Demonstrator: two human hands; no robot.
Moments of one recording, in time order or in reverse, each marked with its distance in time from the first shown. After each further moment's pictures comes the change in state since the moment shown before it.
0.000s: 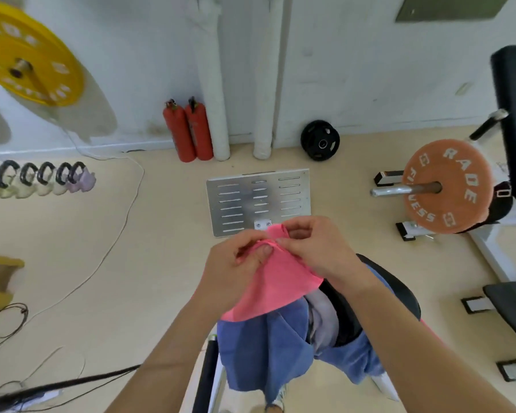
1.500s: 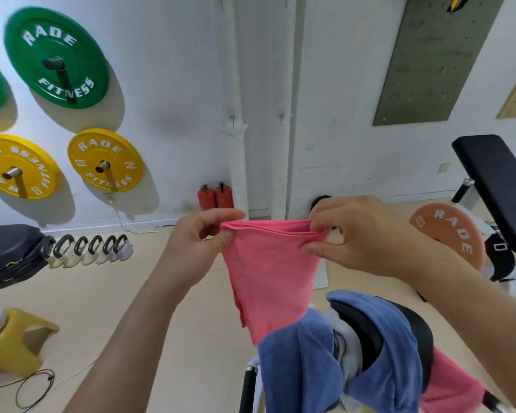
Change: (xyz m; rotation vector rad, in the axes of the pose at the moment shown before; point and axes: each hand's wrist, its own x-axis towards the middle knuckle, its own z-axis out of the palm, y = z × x) left_hand -0.109 0.135 -0.140 -0.018 0.104 0.198; right_hand -0.167 -0.154 -0.004 -1.068 0.133 -0.903
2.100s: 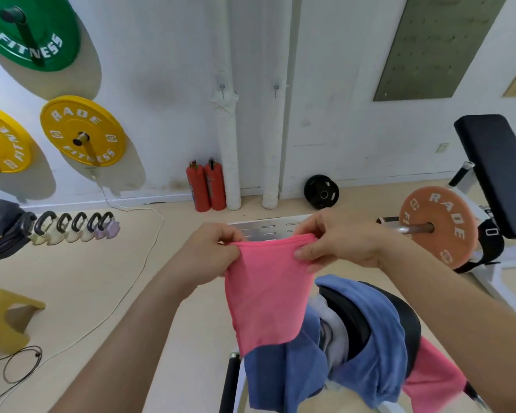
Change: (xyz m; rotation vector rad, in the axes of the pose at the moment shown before) left_hand 0.033 -0.035 0.047 0.297 -0.238 -0.353; right_hand 0.016 0.053 0.058 1.068 -0.535 0.709
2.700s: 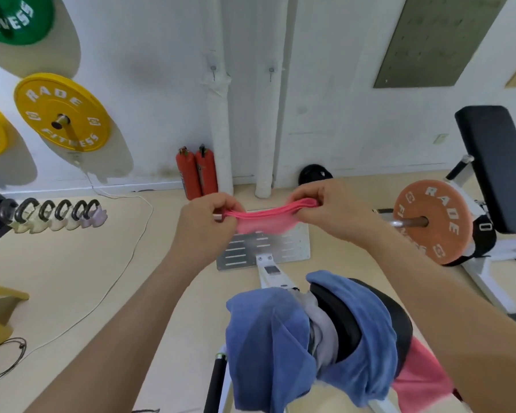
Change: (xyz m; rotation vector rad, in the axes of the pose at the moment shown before) left_hand 0.069 -0.003 0.021 0.016 0.406 0.320; right_hand 0.044 0.009 -0.039 -0.275 0.395 -0.269
